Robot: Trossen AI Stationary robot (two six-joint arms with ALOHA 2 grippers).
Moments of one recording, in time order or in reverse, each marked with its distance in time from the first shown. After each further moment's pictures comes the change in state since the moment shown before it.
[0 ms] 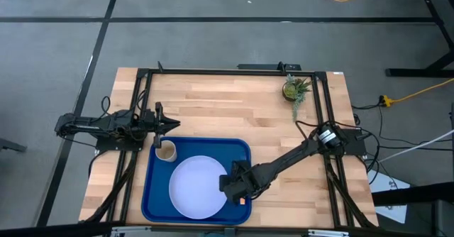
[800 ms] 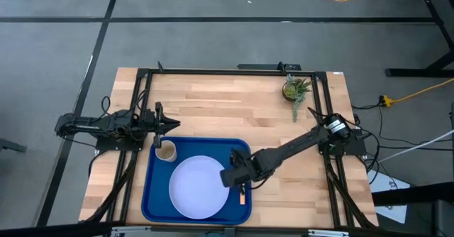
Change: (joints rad) left arm 0.000 0.000 0.000 0.000 0.000 0.000; right arm -0.064 -0.135 0.000 -0.114 -0.029 -0.383
